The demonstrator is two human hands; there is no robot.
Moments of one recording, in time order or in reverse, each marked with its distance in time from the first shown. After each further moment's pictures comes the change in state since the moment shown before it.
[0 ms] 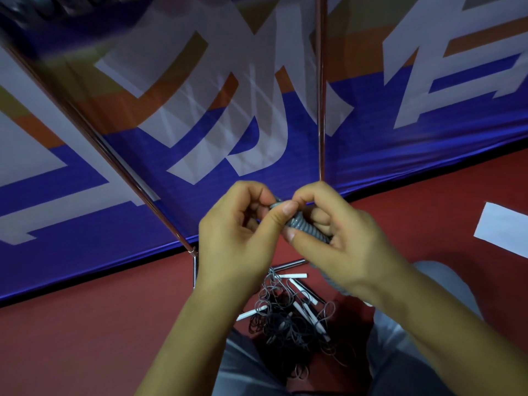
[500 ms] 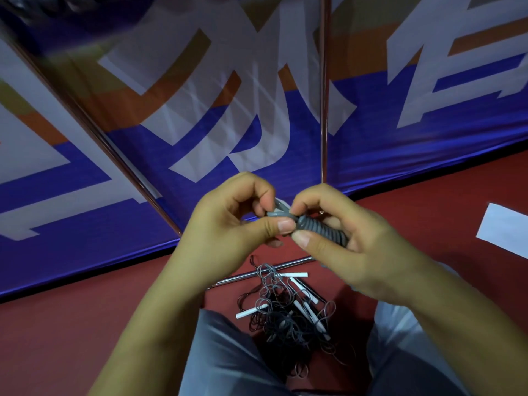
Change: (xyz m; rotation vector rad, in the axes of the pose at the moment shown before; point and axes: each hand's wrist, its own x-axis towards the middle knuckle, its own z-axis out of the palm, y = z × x) left_hand 0.020 -0.006 -0.026 -0.250 -0.411 -0.021; right_hand -0.005 -0.006 -0.013 -0.015 -0.139 0.038
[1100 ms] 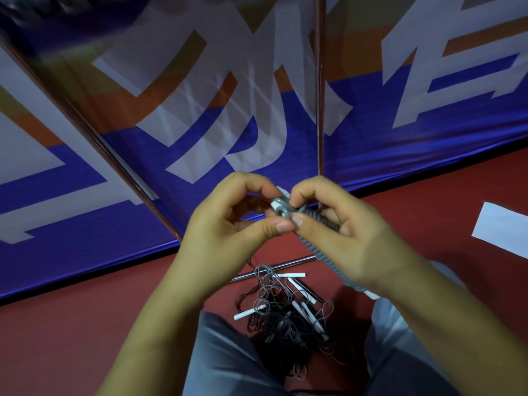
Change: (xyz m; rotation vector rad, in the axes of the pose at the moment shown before) left_hand -0.005 -0.002 0.005 0.028 0.047 0.068; right_hand 0.009 0.003 0.007 0.093 0.150 0.020
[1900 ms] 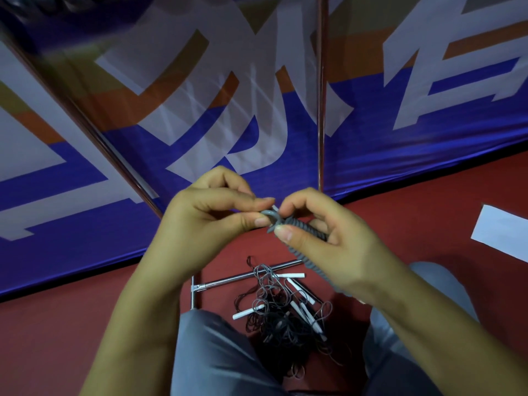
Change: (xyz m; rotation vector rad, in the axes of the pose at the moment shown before) left_hand 0.005 -0.006 -0.023 0.144 -0.014 0.044; right_hand -0.003 0.000 0.011 0.056 -0.045 0.068
